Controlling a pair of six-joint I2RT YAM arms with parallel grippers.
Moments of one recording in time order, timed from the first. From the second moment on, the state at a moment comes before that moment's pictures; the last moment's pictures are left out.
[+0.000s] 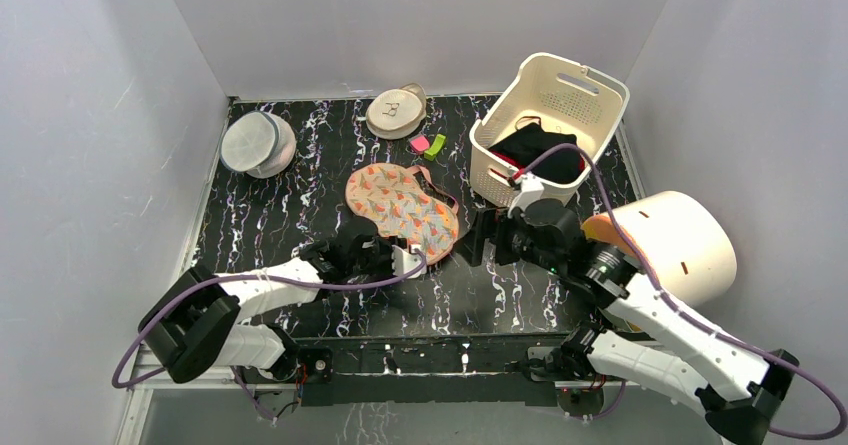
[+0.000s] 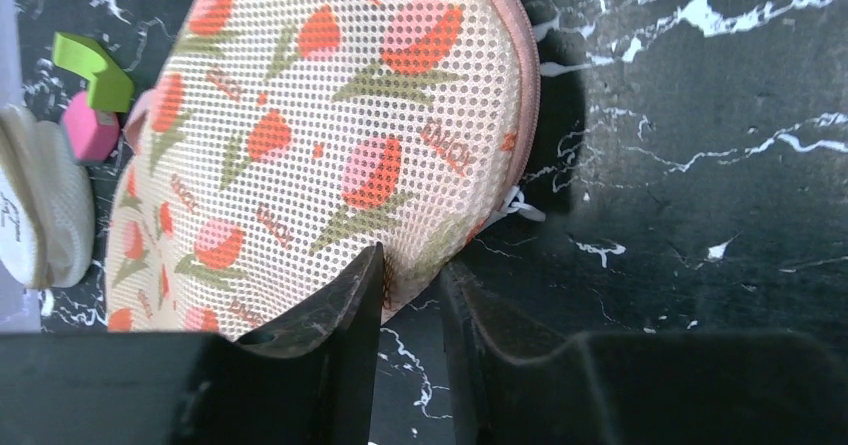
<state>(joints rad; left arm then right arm) -0.77 1.31 0.46 0.16 0.21 0.91 0.80 0.78 0.83 -0.53 0.05 0.58</state>
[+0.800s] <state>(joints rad) -0.79 1.29 0.62 0.10 0.32 0.69 0.82 0.92 0.45 -0.10 -0.06 0.71</state>
